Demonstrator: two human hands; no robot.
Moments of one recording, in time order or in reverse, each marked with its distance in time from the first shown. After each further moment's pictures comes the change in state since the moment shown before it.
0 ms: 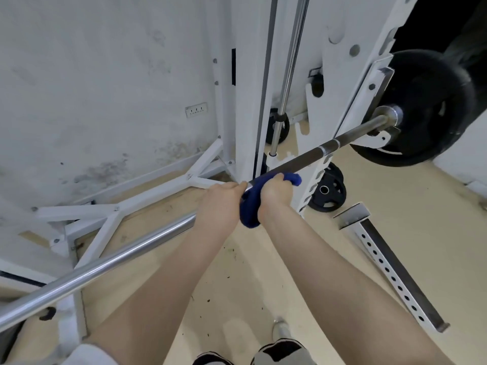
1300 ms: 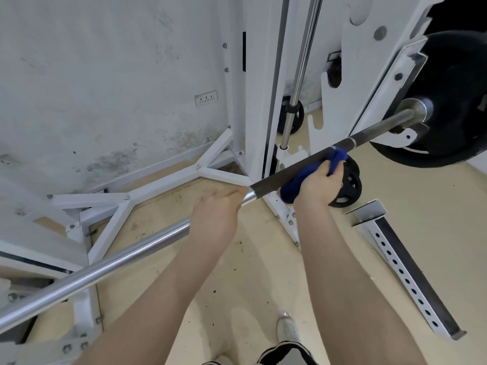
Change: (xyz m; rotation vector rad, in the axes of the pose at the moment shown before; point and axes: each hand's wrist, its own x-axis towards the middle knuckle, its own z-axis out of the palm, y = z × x) left_hand -0.003 0.001 0.011 -0.110 0.227 -0.017; right_hand 0.089 -0.011 -0.031 -0.485 0.498 -0.687
